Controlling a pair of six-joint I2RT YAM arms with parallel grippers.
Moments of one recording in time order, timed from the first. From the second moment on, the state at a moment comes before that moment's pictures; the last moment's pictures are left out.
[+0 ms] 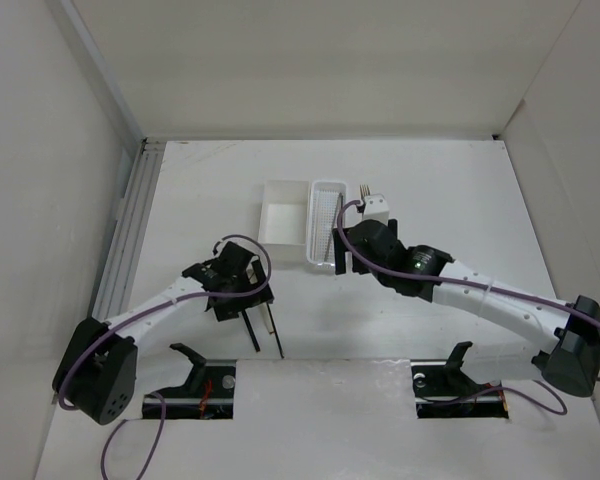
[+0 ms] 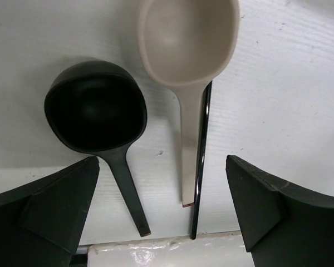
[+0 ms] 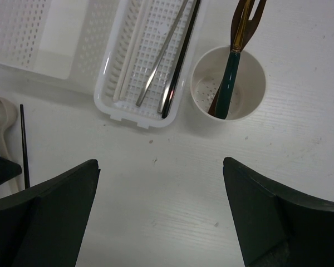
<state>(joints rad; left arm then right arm) -0.55 1.16 0.56 -0.60 -0.03 -0.88 0.94 1.24 1.00 -0.51 0.52 0.54</state>
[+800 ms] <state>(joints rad) -0.52 1.20 0.56 -0.60 -0.01 -0.90 0.94 1.27 1.00 -0.51 0.52 0.53</state>
